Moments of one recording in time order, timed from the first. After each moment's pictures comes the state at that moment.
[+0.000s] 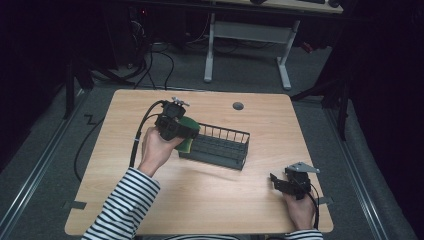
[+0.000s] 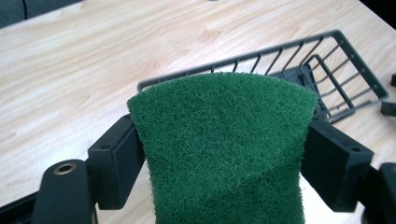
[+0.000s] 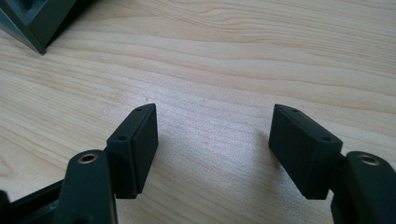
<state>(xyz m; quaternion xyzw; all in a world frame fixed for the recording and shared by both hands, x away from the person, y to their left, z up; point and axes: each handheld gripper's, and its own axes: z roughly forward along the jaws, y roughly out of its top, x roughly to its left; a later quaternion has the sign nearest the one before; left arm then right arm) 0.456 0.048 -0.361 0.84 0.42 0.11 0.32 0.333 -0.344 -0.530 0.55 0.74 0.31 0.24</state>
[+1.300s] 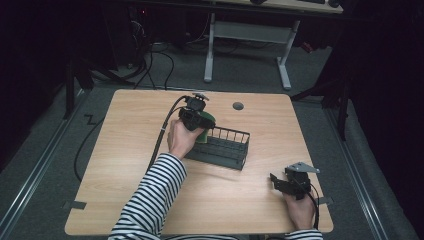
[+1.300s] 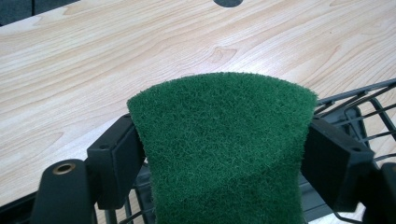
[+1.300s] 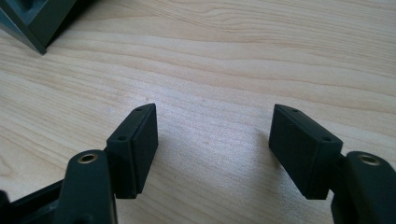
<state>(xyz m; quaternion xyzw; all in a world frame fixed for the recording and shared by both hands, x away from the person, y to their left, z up) 0.511 -0.006 -0.404 0.83 0.45 0.13 0.30 0.333 -0.344 -0.530 0.55 0.74 0.31 0.24</state>
